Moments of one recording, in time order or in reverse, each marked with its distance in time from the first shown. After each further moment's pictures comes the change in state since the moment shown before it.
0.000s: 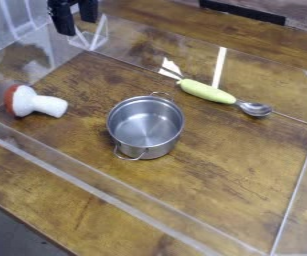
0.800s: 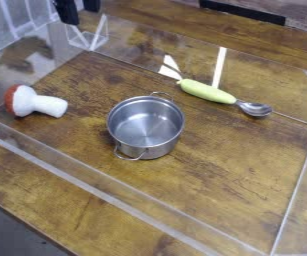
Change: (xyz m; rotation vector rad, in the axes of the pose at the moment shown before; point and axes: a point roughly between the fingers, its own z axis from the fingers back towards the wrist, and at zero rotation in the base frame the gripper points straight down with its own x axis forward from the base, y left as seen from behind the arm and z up) arm 0.007 -0.019 0.002 -0.022 -0.006 -0.013
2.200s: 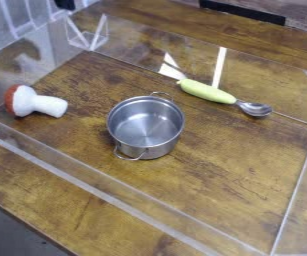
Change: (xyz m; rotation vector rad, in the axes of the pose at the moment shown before) arm 0.000 0.008 0.040 -0.063 0.001 -0.033
